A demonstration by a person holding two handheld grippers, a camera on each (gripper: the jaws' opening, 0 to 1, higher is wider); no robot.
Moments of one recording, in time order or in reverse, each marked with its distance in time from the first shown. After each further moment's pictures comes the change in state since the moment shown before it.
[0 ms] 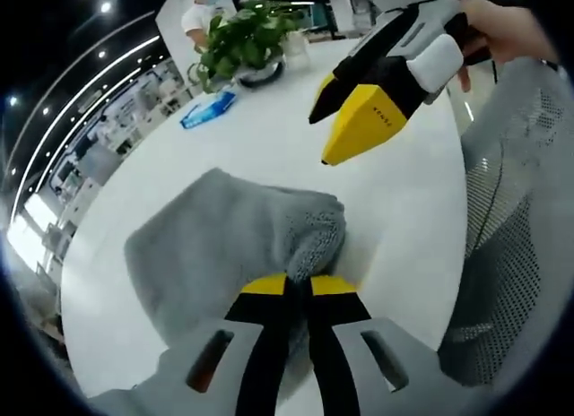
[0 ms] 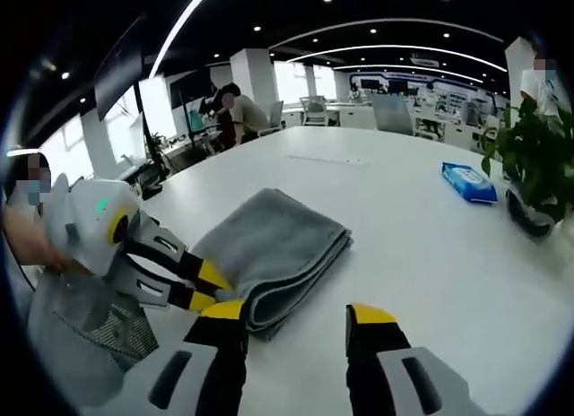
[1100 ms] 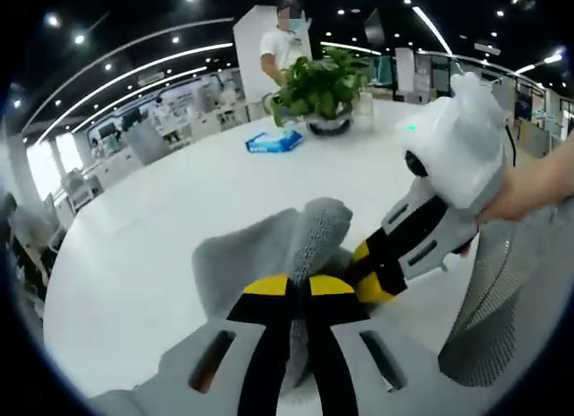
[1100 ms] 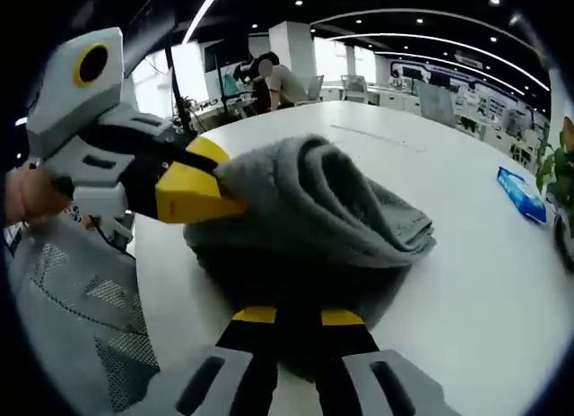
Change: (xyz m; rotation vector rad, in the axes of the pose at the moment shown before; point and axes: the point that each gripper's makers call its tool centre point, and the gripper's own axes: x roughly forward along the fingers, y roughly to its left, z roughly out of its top) left arm -0.053 0.062 0.029 -0.299 -0.208 0.170; right arm 0.075 0.048 -0.037 -0.179 0.176 0.107
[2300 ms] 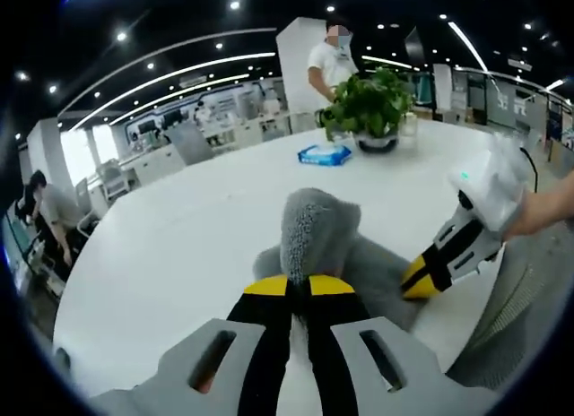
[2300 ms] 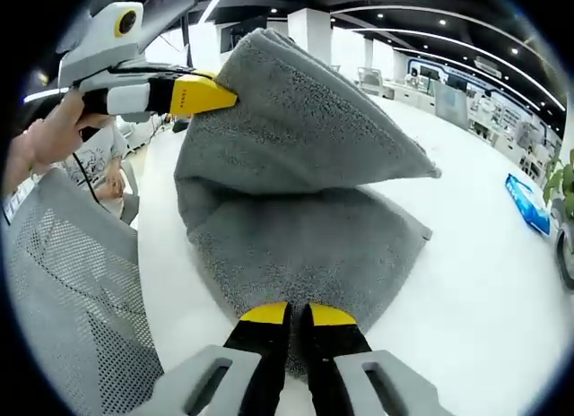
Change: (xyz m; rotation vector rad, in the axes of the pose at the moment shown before) left arm -0.038 0.063 0.004 -0.061 -0.060 0.182; right arm -0.010 0.005 -0.007 -0.056 0.016 0.023
